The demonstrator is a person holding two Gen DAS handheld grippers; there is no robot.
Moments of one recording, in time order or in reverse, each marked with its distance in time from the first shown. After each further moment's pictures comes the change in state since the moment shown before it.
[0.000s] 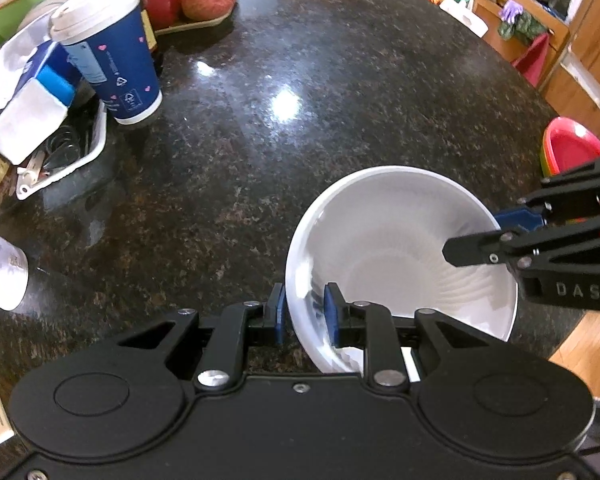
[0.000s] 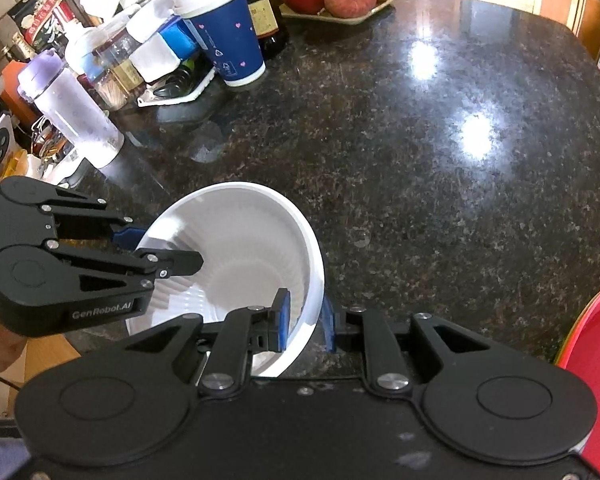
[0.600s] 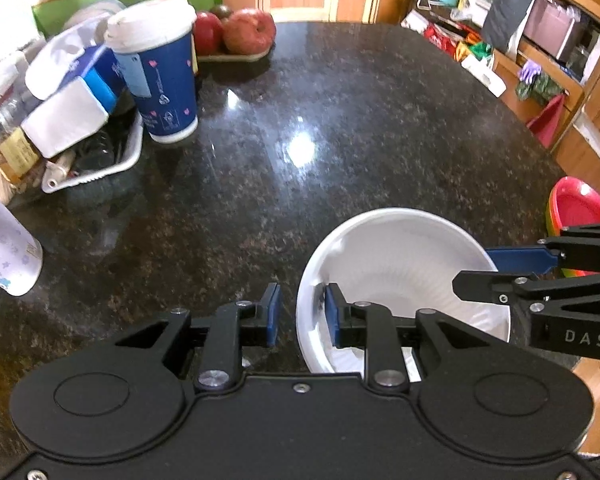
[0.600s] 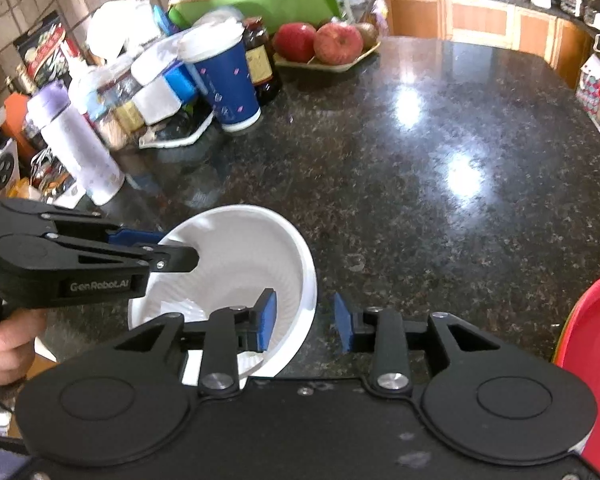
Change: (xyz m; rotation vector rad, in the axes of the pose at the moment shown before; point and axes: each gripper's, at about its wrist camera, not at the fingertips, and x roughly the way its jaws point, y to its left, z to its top) left arm -0.014 0.014 -0.009 -0.107 -0.155 0.012; right arm -0.017 0.005 -0.020 0.033 -0.180 -0.036
